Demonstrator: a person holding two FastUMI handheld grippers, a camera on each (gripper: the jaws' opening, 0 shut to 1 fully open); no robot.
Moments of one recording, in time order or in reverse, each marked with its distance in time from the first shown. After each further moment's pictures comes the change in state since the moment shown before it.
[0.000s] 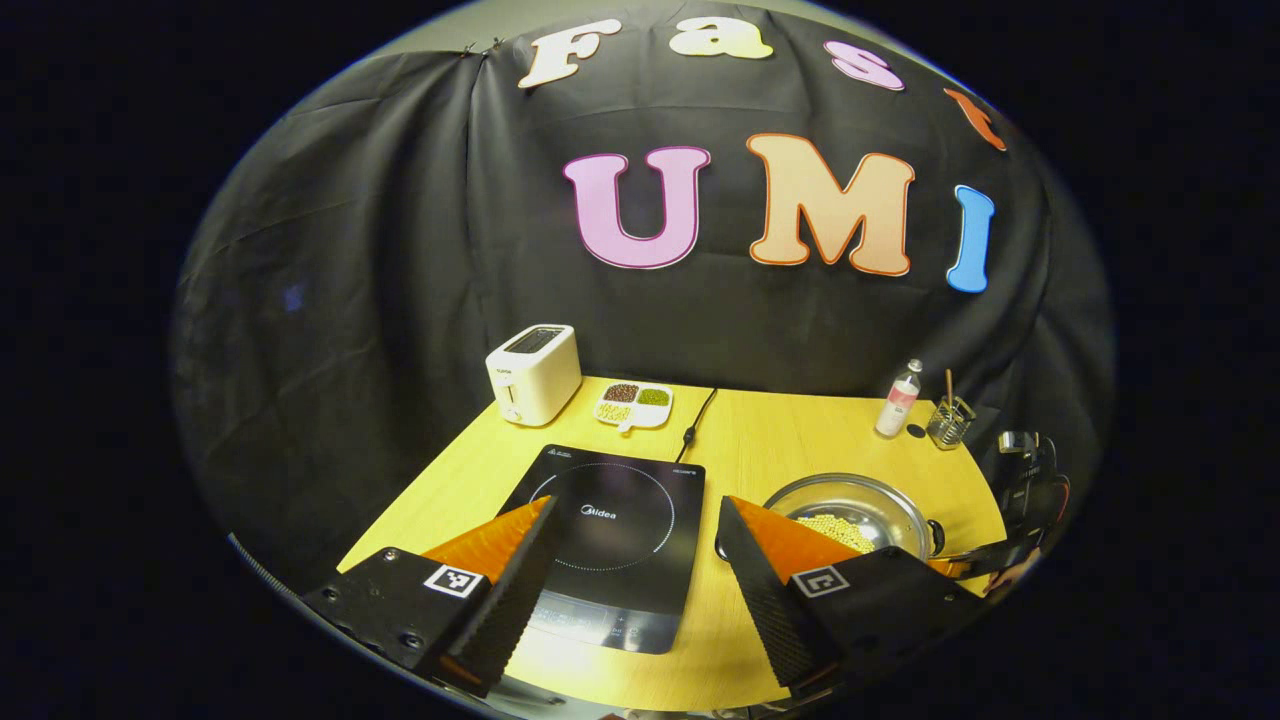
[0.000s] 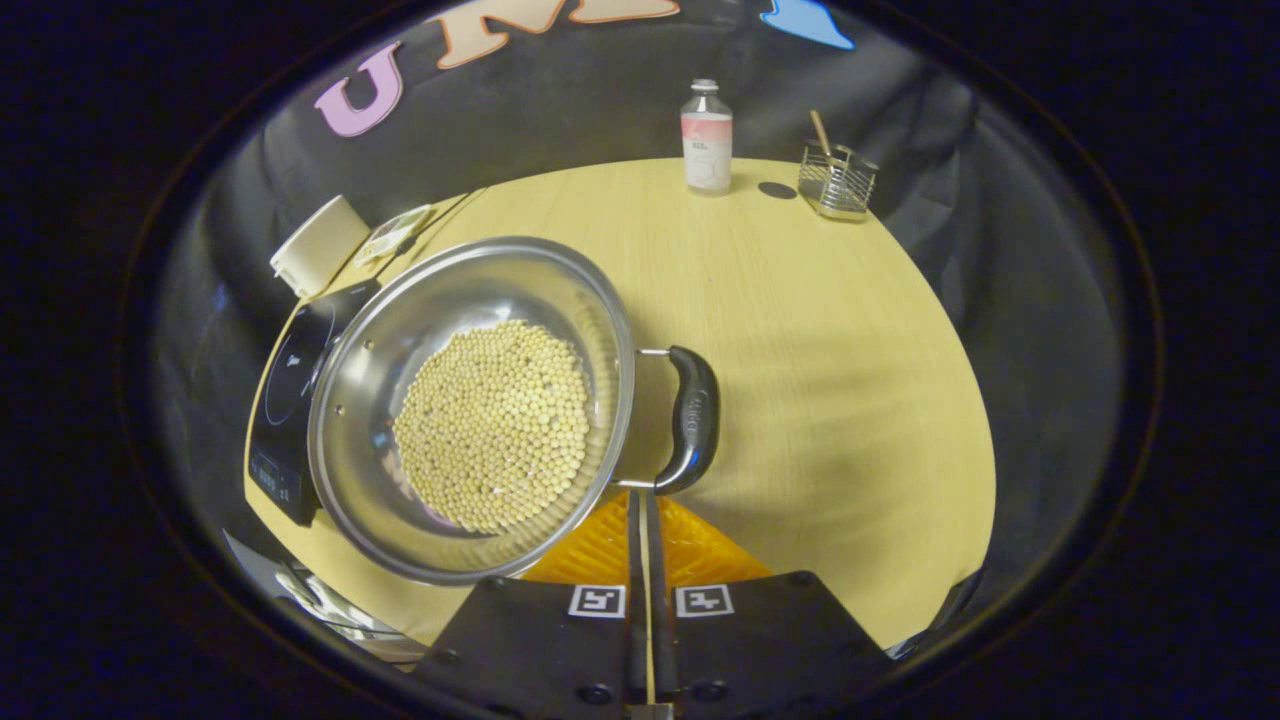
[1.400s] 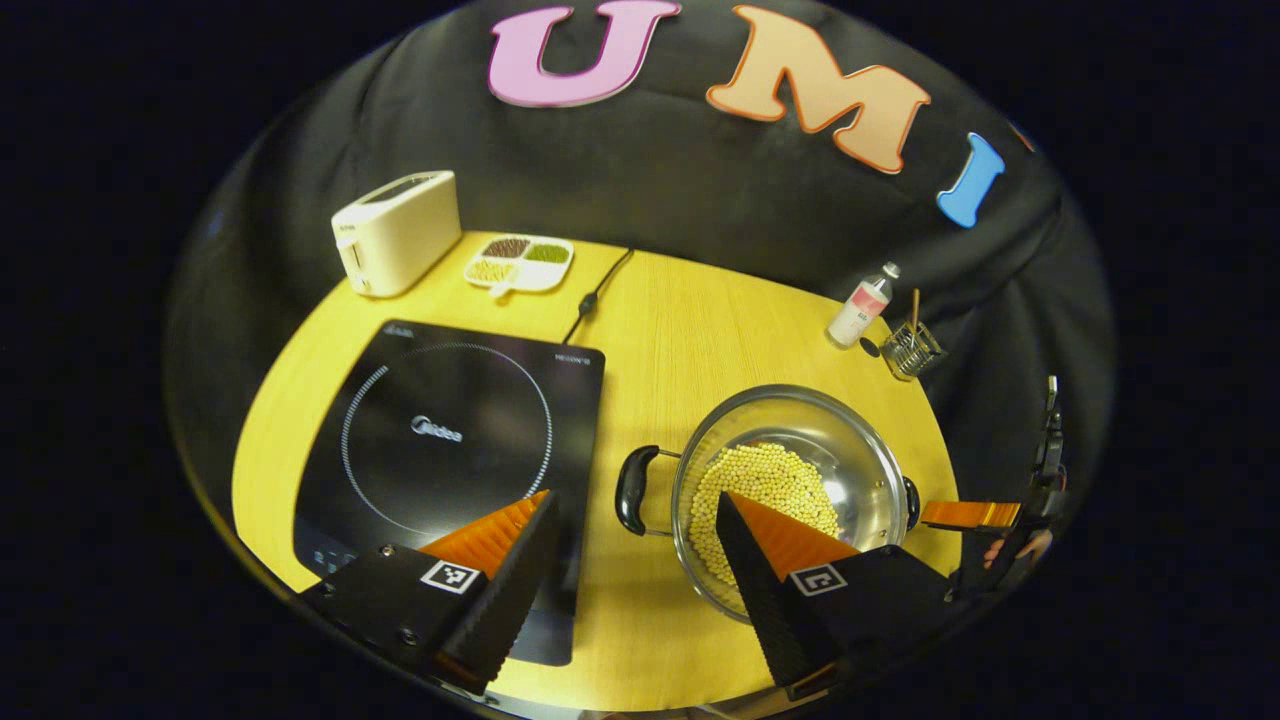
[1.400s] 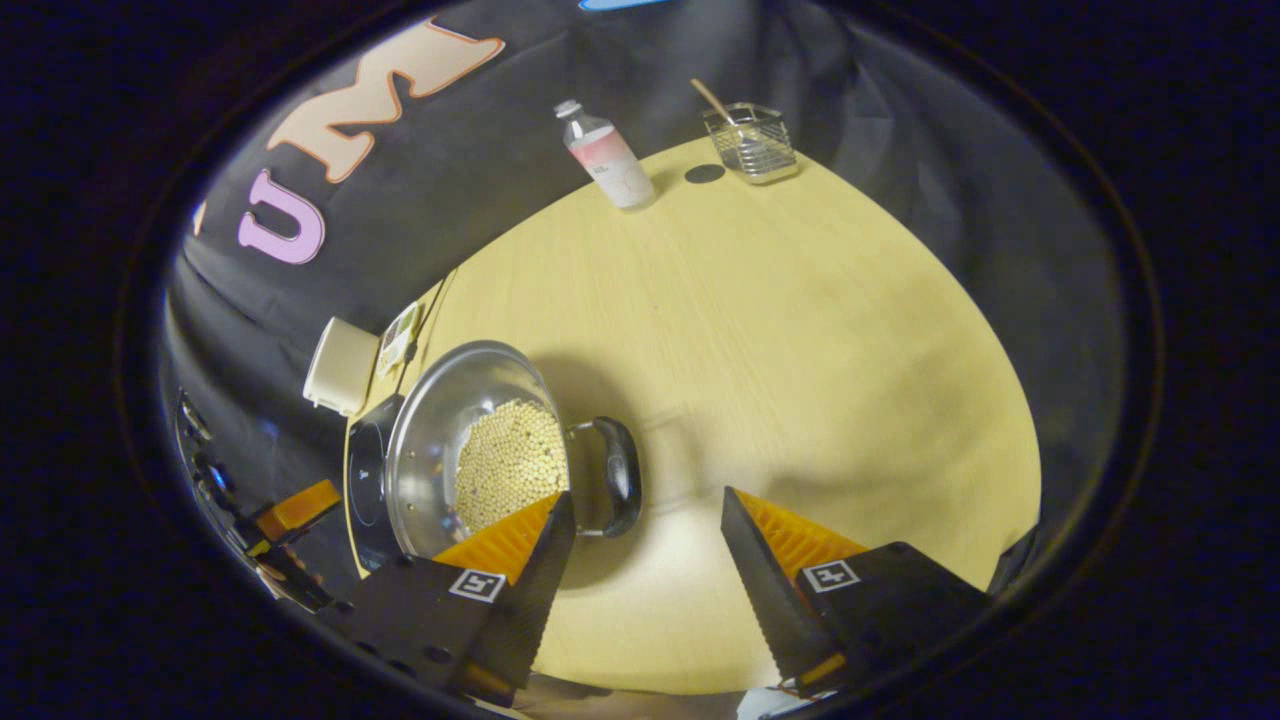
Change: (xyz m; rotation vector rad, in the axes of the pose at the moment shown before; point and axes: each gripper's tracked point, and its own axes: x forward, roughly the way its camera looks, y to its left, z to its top) left arm 0.120 -0.089 -0.116 -0.127 0.468 -0.286; right arm -0.006 -0.031 0.040 0.372 0.036 0.193
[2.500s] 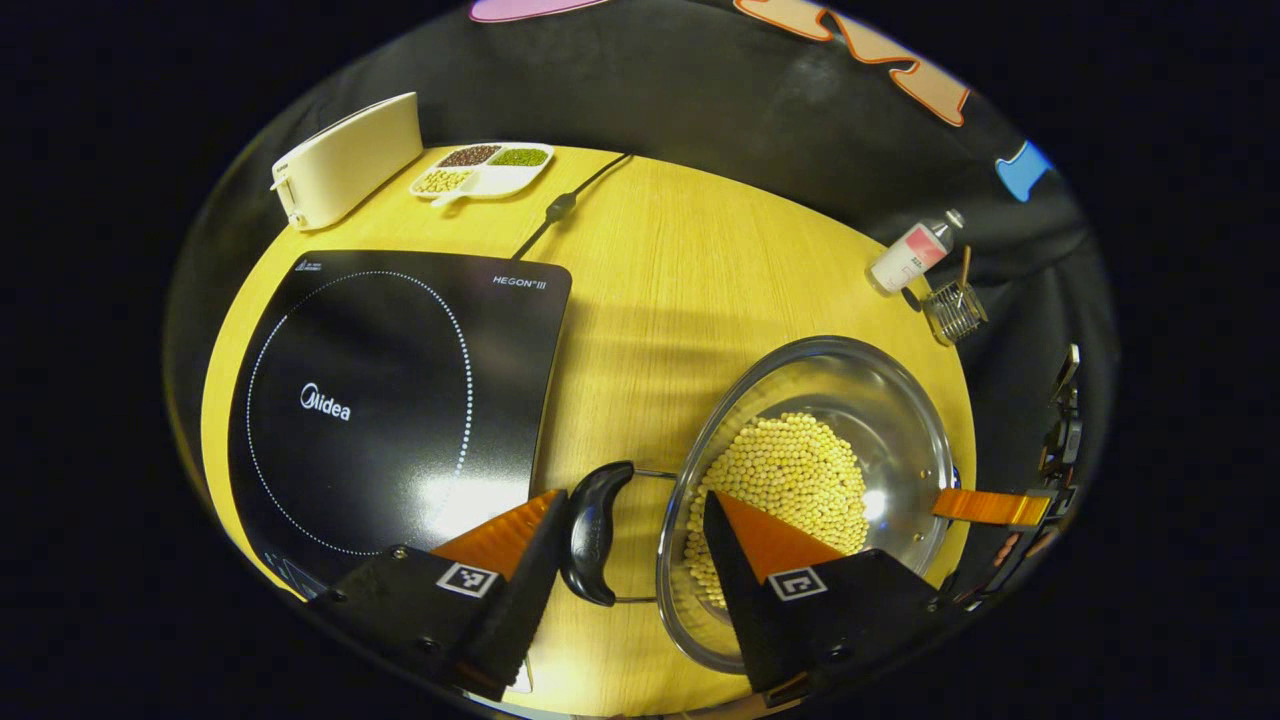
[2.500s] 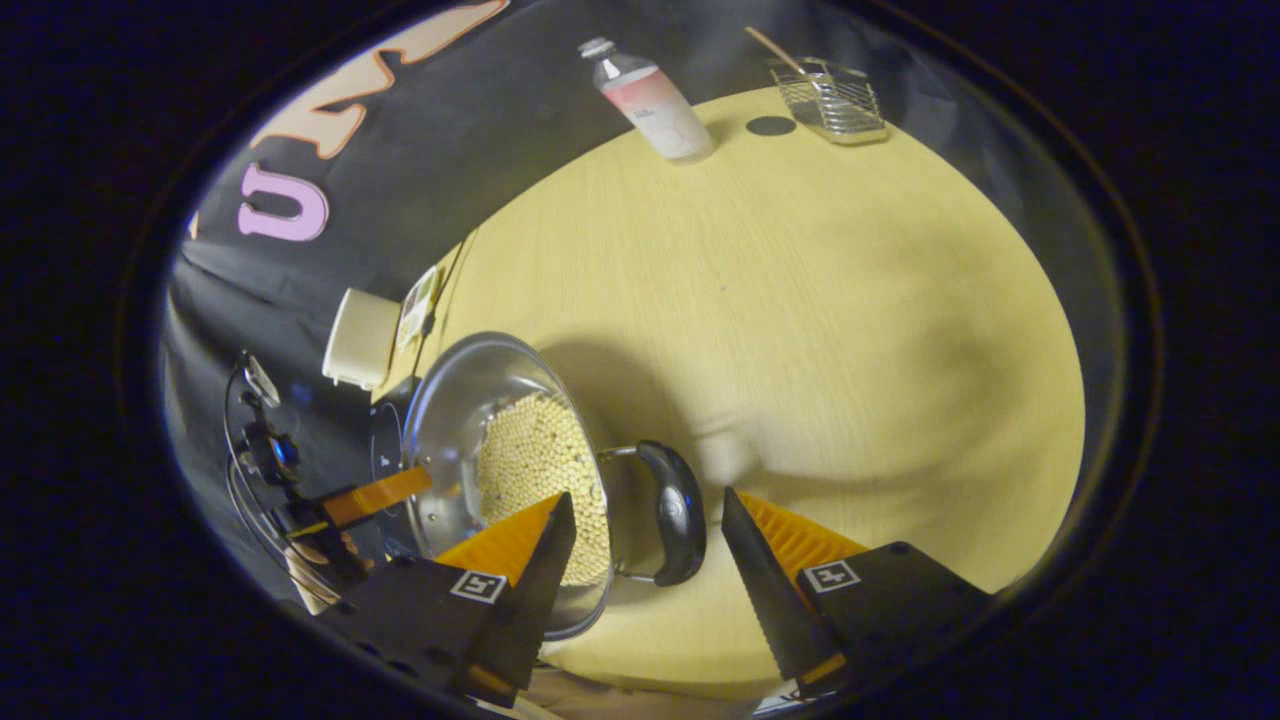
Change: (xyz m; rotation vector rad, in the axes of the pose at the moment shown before) left arm 0.080 0.000 -0.026 -0.018 0.214 0.042; right arm 0.049 0.033 0.004 -0.045 0.172 0.084
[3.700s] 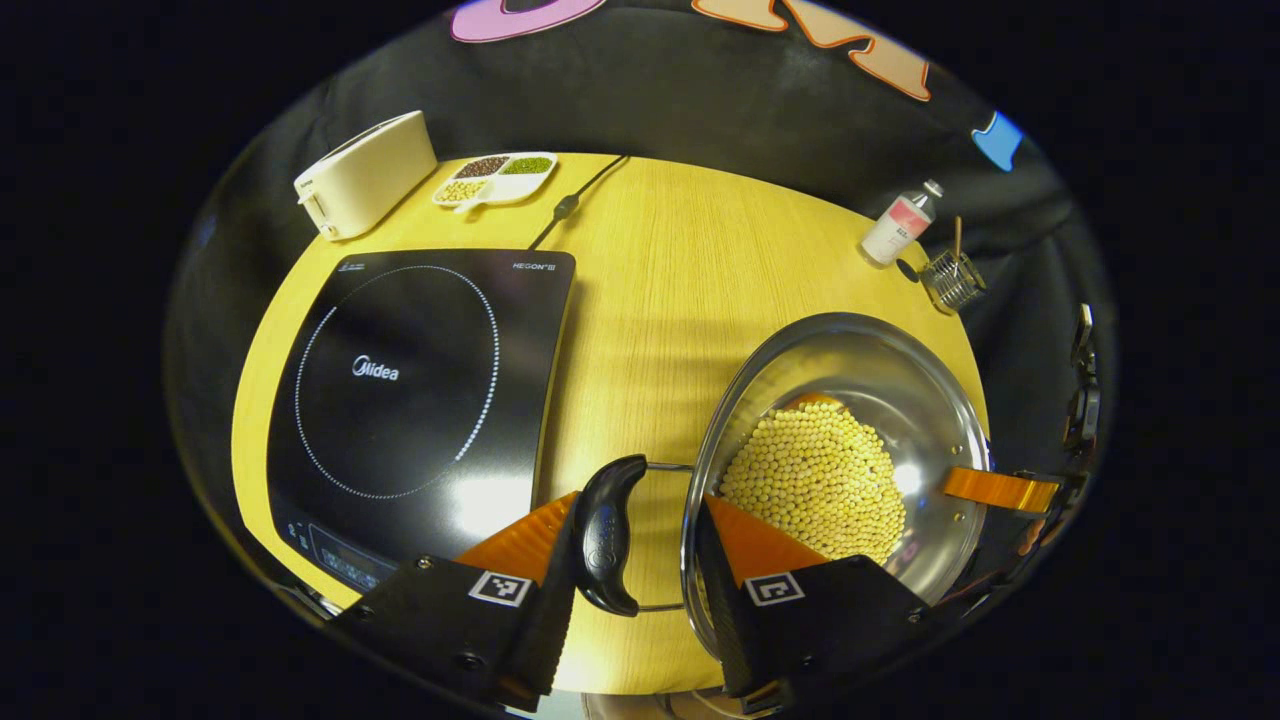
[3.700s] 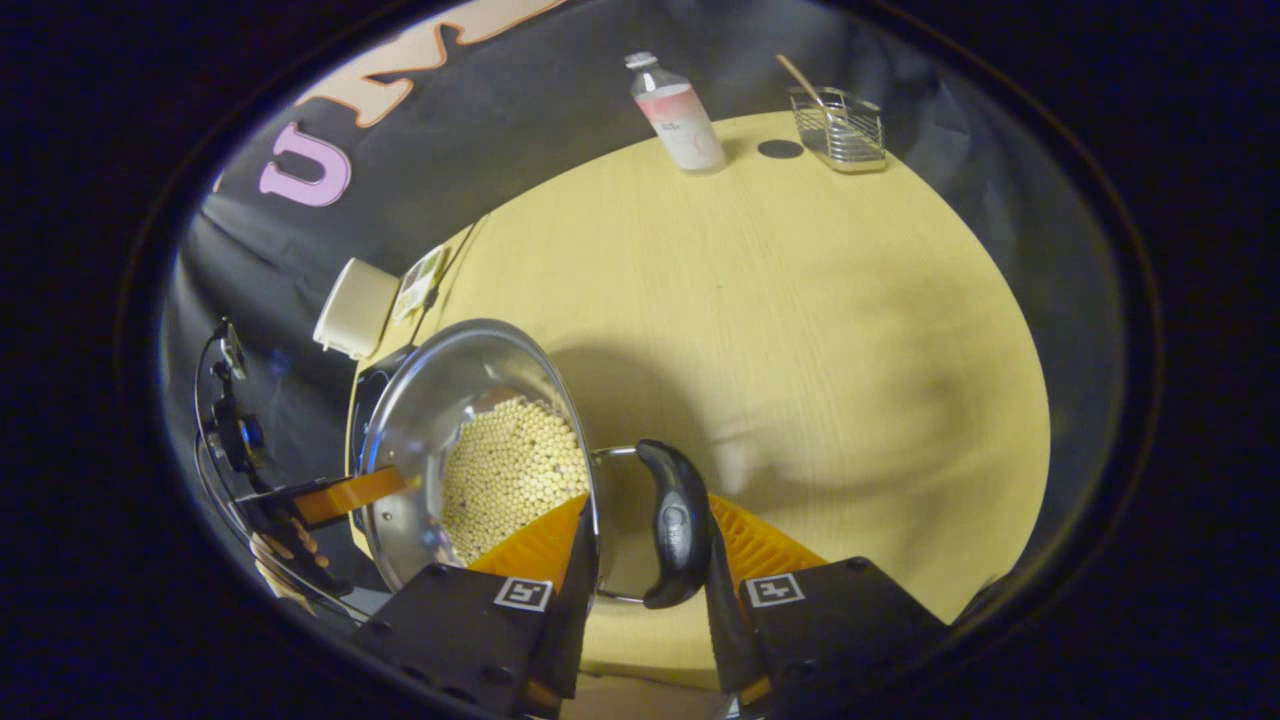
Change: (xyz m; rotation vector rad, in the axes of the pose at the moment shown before) left arm -0.051 -0.008 -0.033 0.059 -0.012 0.078; right arm -0.040 0.006 -0.020 -0.097 -0.048 -0.050
